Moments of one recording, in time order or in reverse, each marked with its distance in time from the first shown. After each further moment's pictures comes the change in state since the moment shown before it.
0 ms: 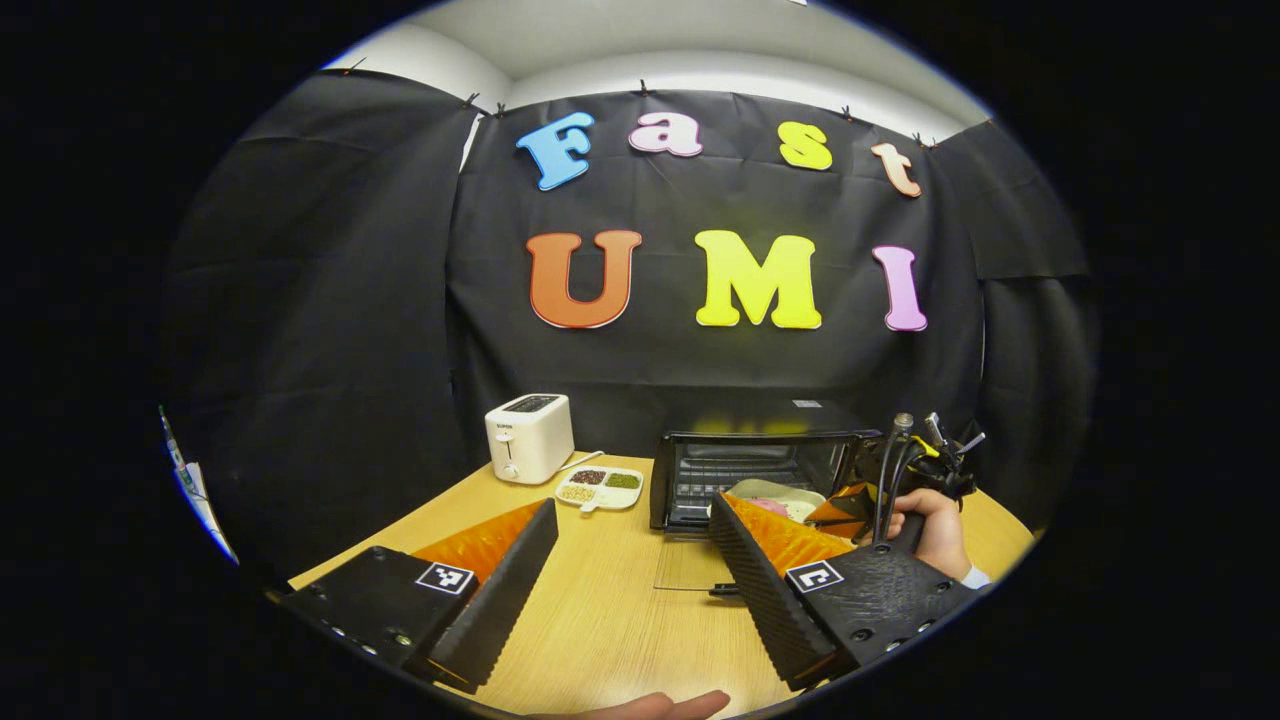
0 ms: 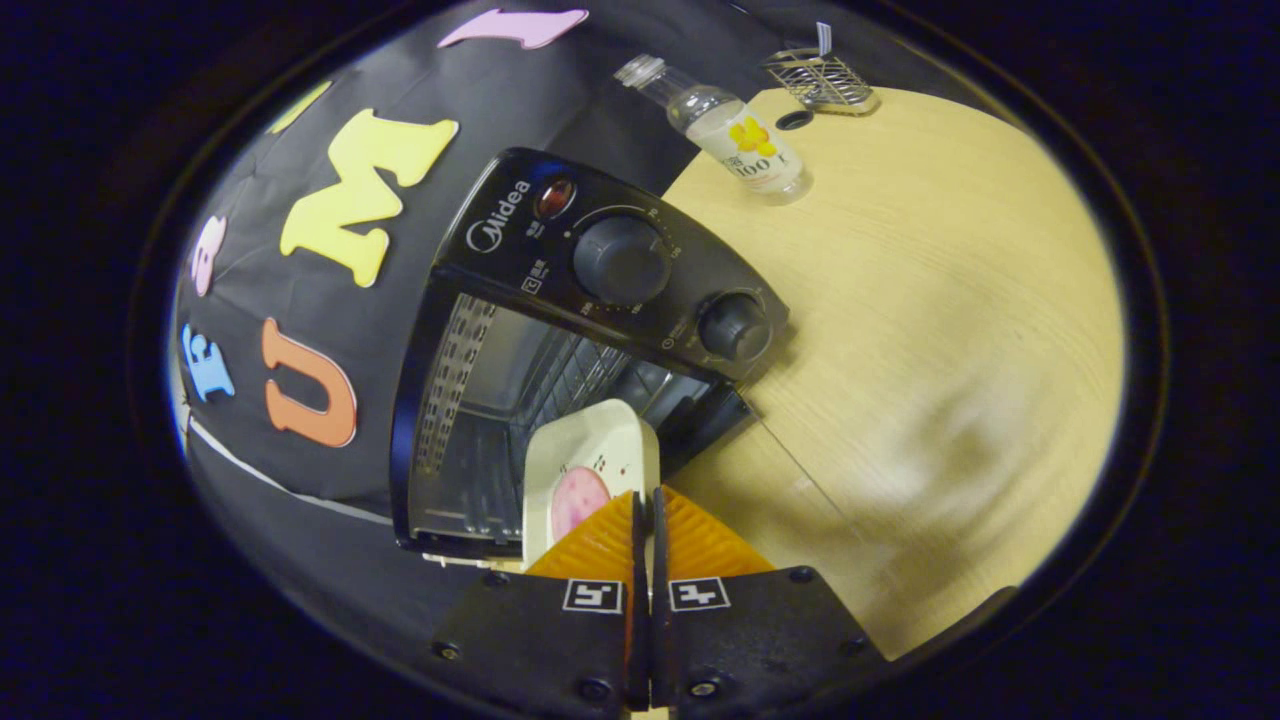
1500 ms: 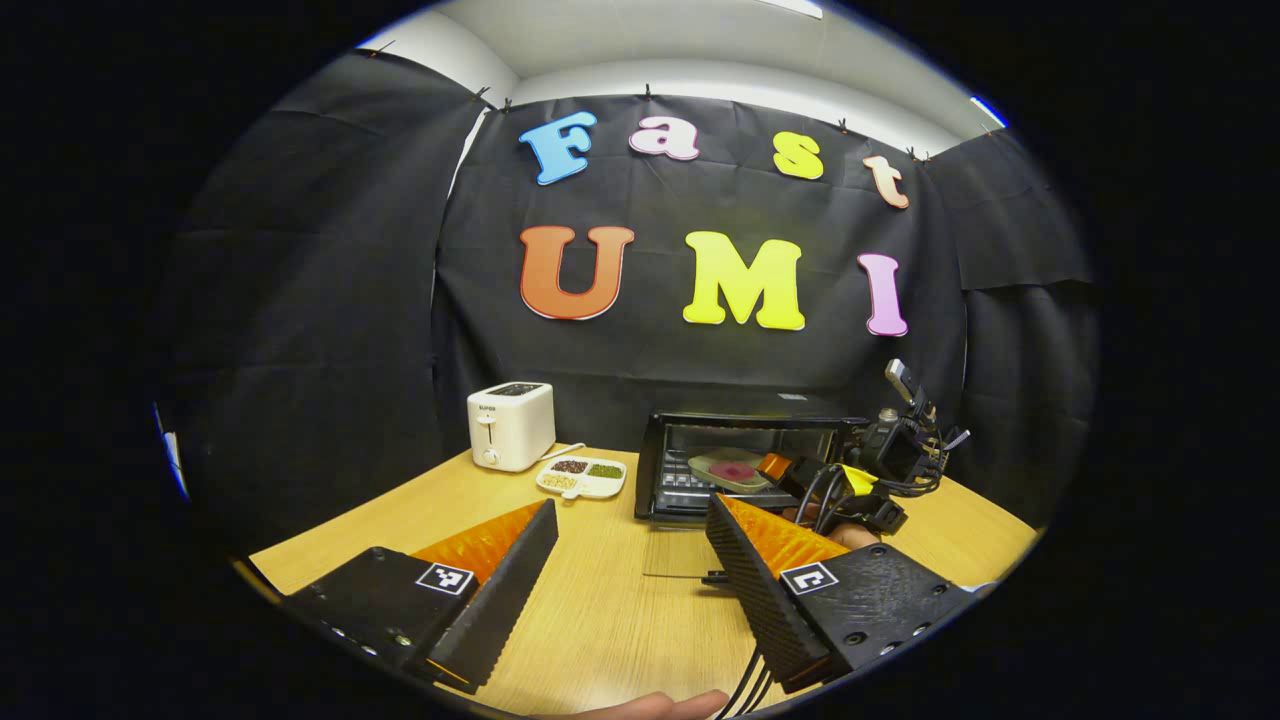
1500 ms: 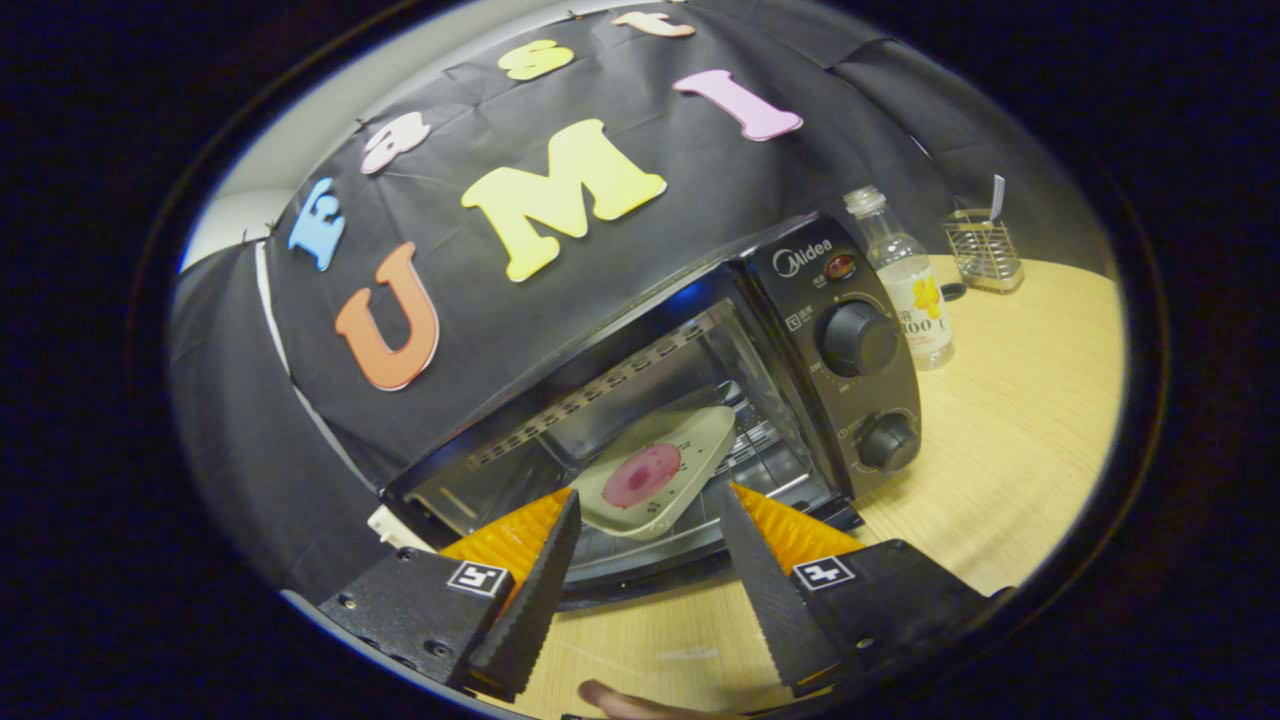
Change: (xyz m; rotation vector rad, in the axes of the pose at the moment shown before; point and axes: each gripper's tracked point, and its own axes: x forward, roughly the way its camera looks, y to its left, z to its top) left arm -0.007 -0.001 -0.044 -0.053 -0.026 -0.050; right arm 0.004 0.049 -0.012 -0.548 -0.392 0.222
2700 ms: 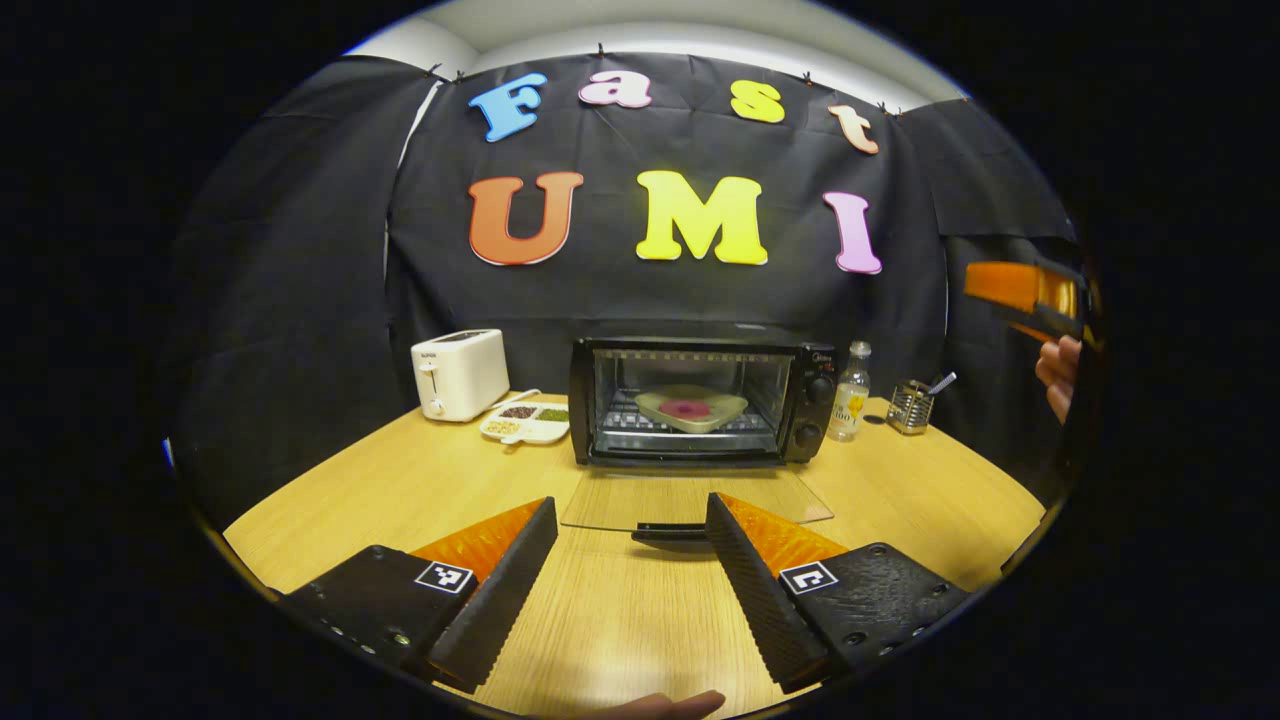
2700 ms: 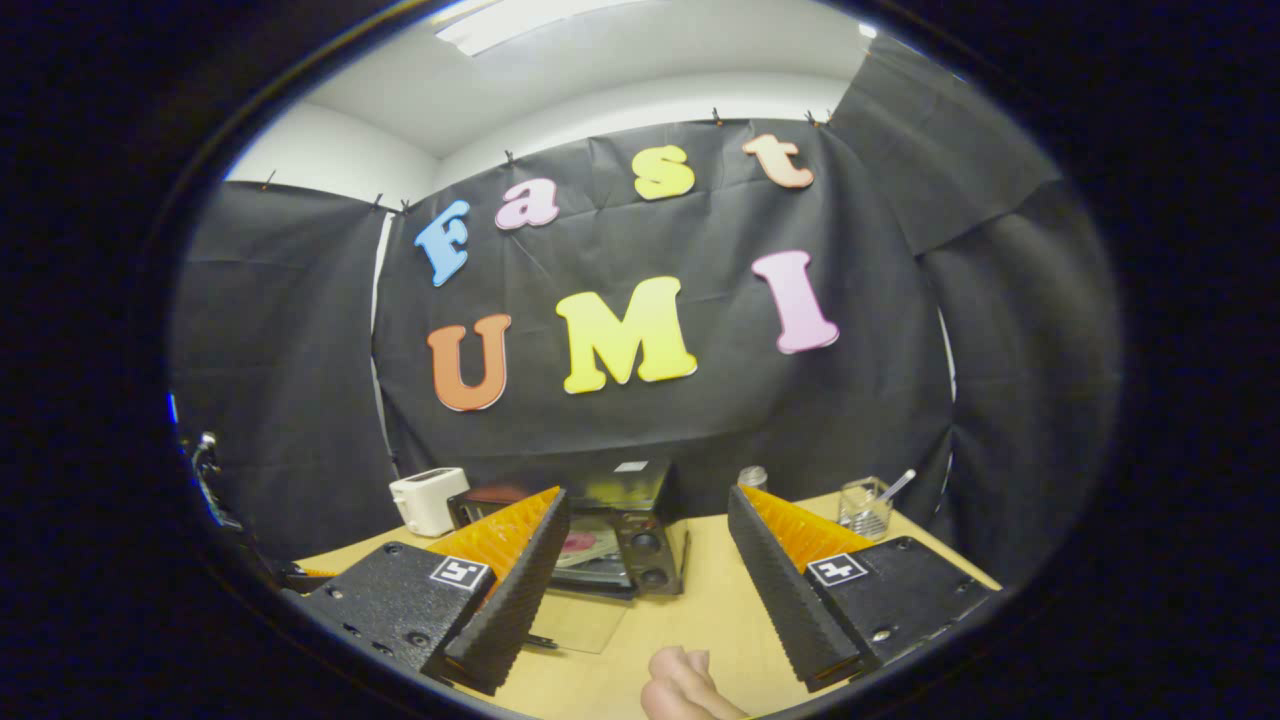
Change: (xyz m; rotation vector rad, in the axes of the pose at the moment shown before) left arm 0.029 -0.081 -0.074 0.077 0.180 -0.069; right arm -0.259 -0.078 0.206 -0.445 -0.307 0.090
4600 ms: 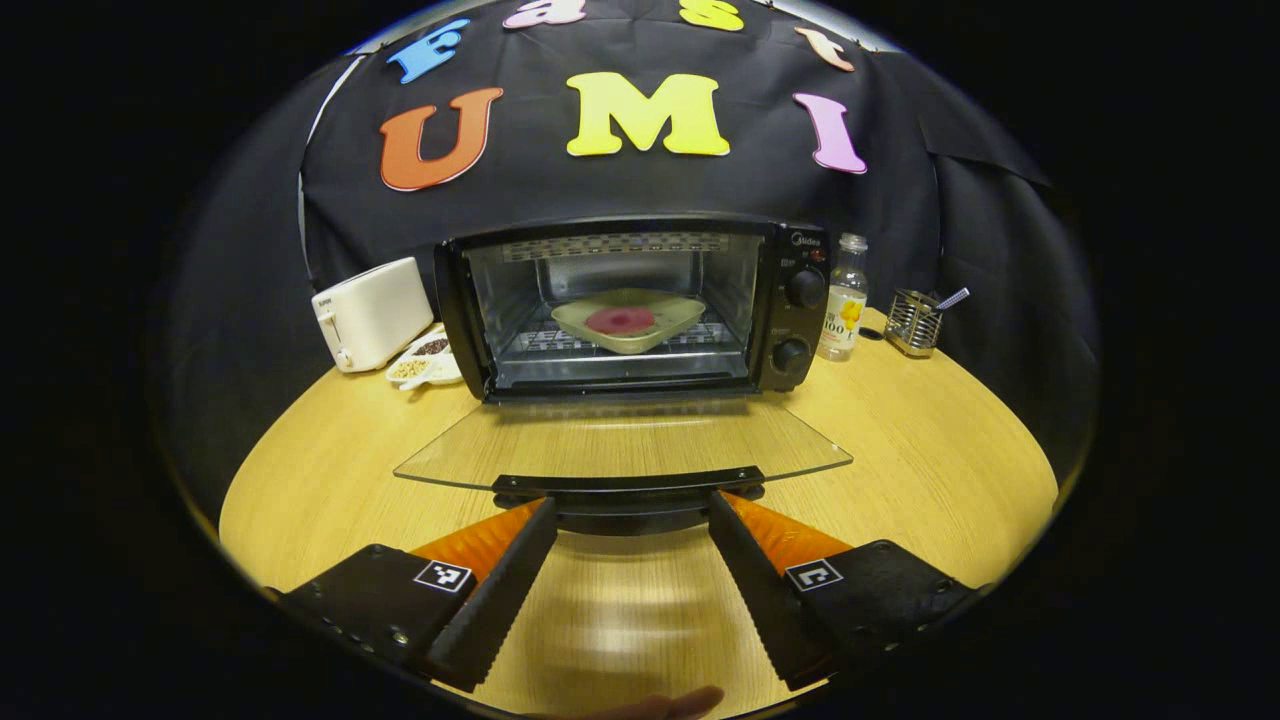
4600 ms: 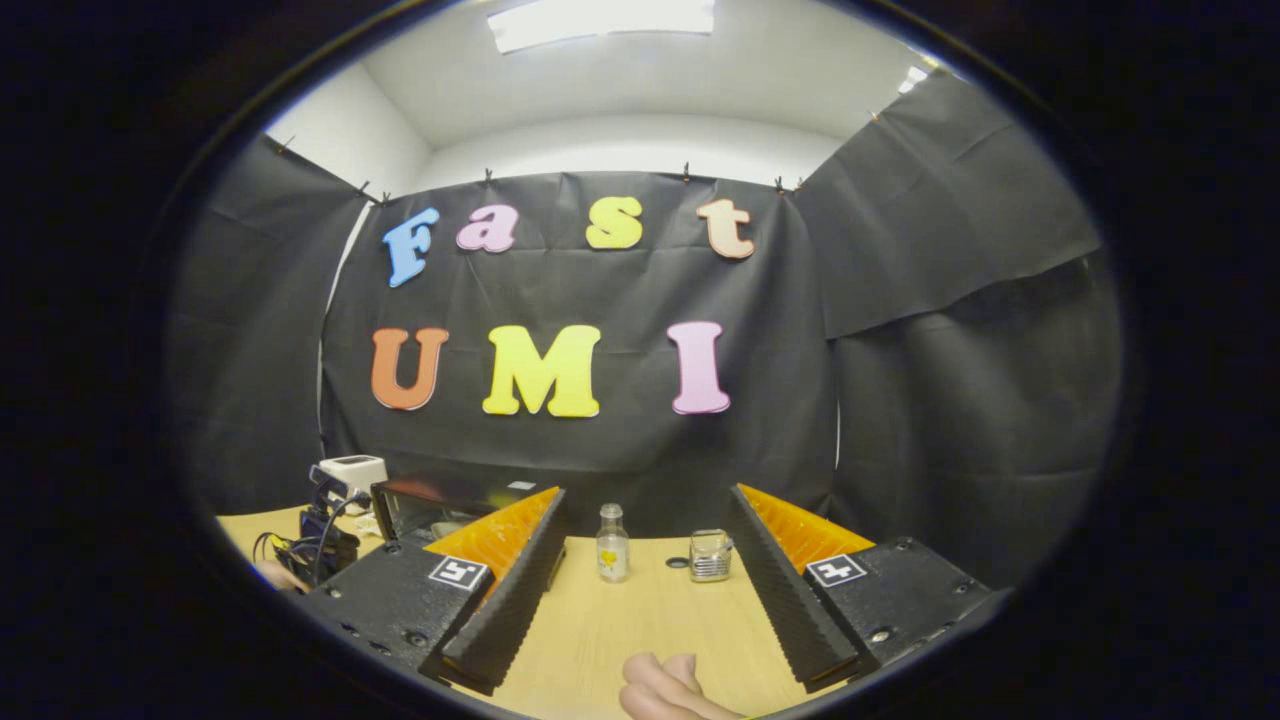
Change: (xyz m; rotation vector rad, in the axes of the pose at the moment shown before) left arm 0.085 -0.060 -0.037 0.057 0.243 -0.066; right arm -0.106 -0.089 0.067 -0.133 -0.044 -0.182
